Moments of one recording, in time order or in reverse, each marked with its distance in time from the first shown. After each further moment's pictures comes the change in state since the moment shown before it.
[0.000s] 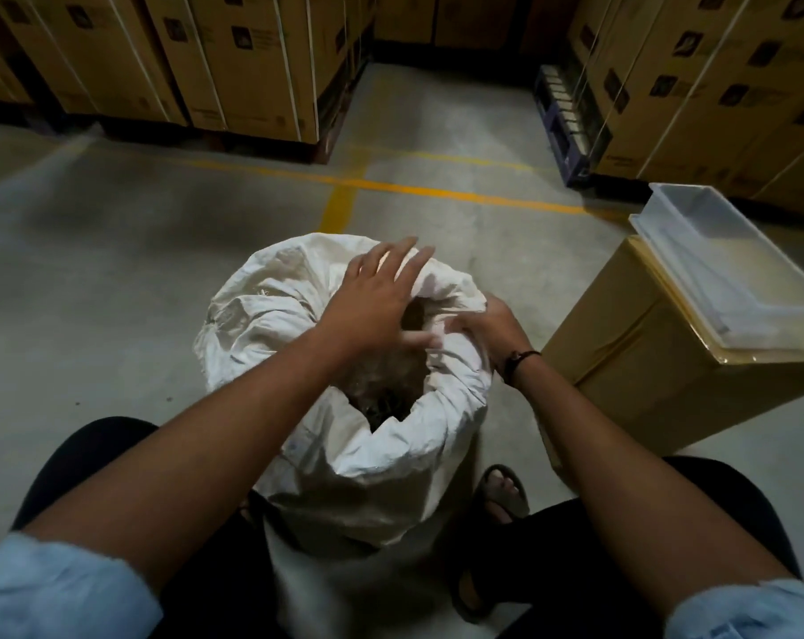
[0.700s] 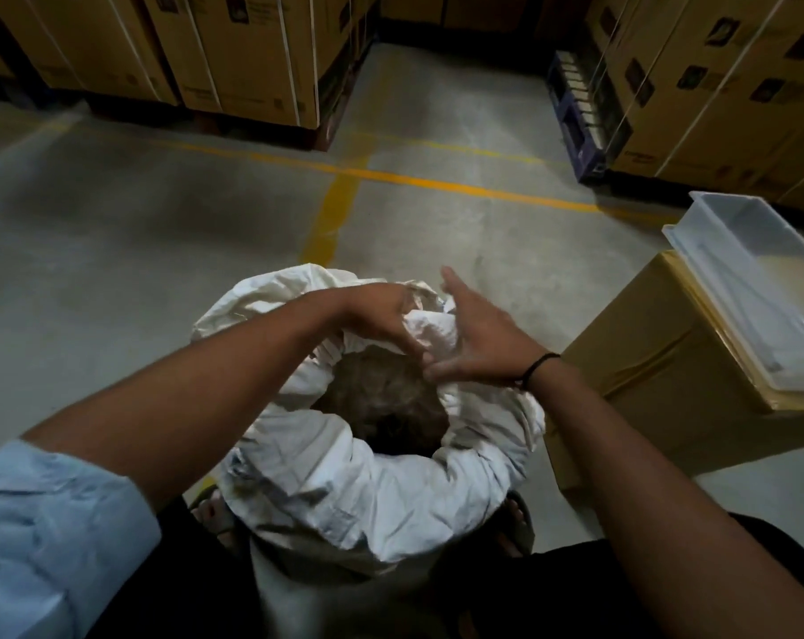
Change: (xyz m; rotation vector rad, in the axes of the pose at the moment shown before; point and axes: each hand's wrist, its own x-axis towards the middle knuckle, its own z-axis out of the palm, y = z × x) left_hand 0.077 -0.048 0.026 -0.456 -0.570 -0.013; right_hand 0.030 -0.027 0.007 -0.976 -0.321 -0.399
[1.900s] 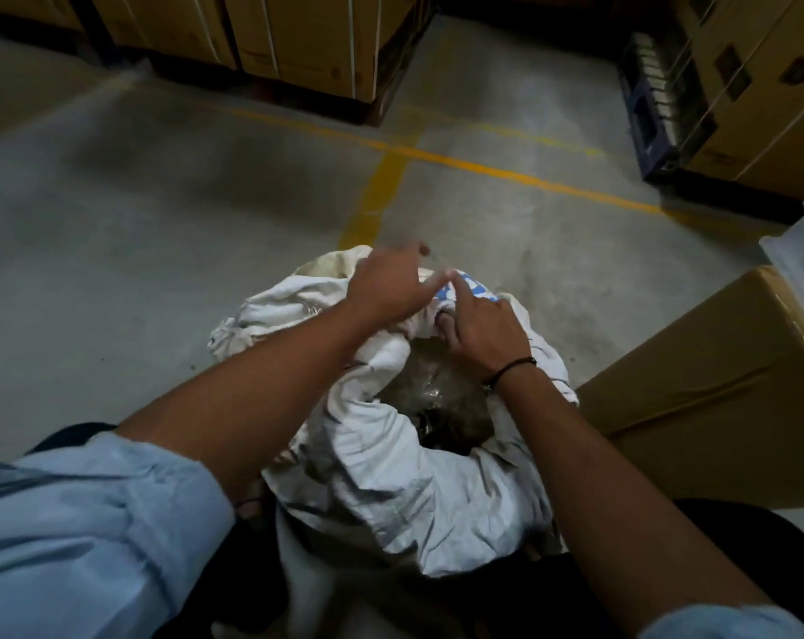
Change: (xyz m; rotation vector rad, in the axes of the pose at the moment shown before) left_hand -0.005 -0.052 0.020 -0.047 0.636 -0.307; right_hand 0.064 -0.030 0.071 -0.253 0.277 -0.028
